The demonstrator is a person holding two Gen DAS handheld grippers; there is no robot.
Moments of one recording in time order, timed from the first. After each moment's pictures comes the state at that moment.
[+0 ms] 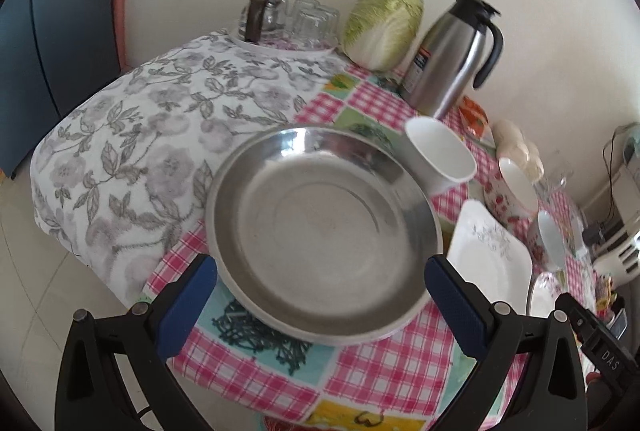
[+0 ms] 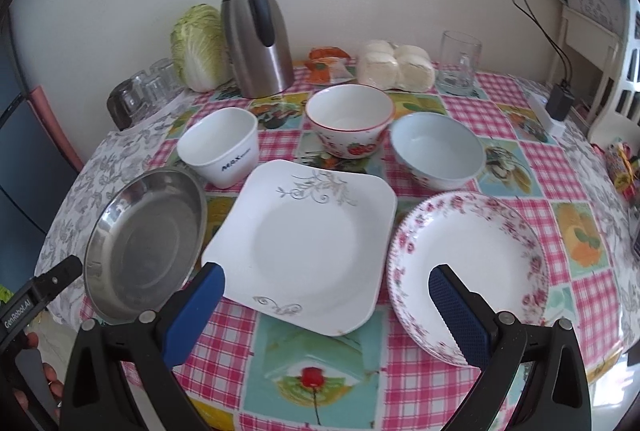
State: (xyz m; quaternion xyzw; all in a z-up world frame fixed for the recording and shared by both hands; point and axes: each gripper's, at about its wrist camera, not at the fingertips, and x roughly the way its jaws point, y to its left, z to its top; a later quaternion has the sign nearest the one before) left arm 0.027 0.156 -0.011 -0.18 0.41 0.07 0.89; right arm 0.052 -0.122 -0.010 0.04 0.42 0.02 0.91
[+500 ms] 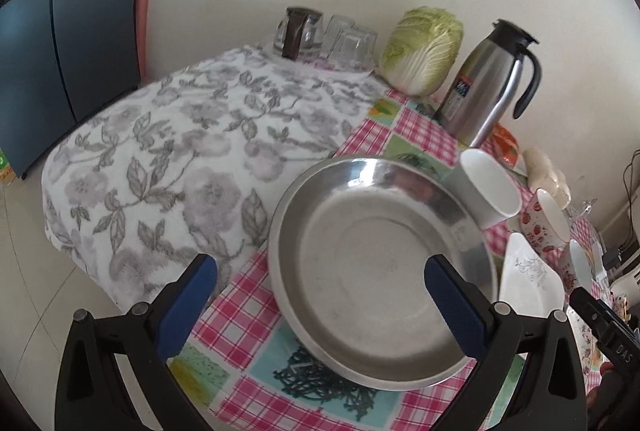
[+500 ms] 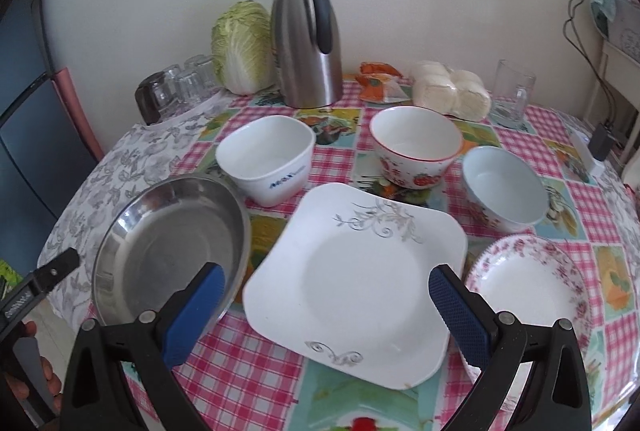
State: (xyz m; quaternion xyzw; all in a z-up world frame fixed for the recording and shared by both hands) left arm 0.041 0.207 -0.034 -0.18 0.41 0.11 0.89; right arm 0.085 -0.076 -0.024 0.01 0.40 0.07 0.91
